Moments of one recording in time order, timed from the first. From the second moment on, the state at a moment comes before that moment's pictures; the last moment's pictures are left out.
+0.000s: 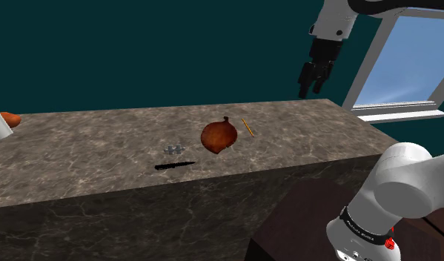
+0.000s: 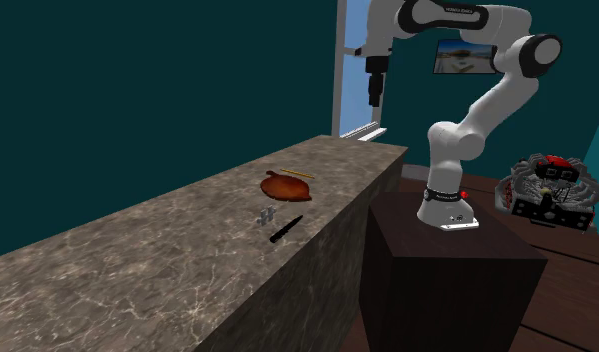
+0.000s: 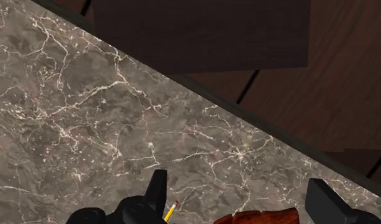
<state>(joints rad) 0.00 -0.79 -0.07 -2.30 0.01 1.51 0.05</state>
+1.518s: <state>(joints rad) 0.20 -0.07 0.03 -2.01 0.00 1.86 -0.27</state>
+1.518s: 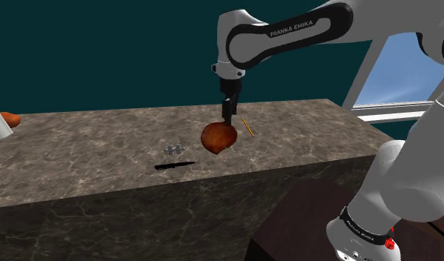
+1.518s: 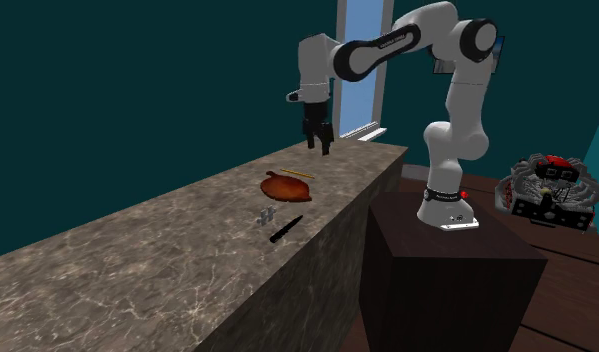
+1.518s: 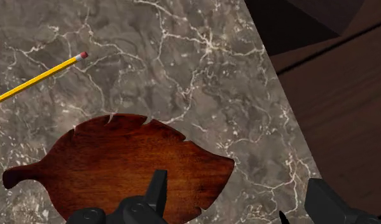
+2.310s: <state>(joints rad) 0.31 0.31 0.12 -1.73 -0.08 1.91 -0.39</state>
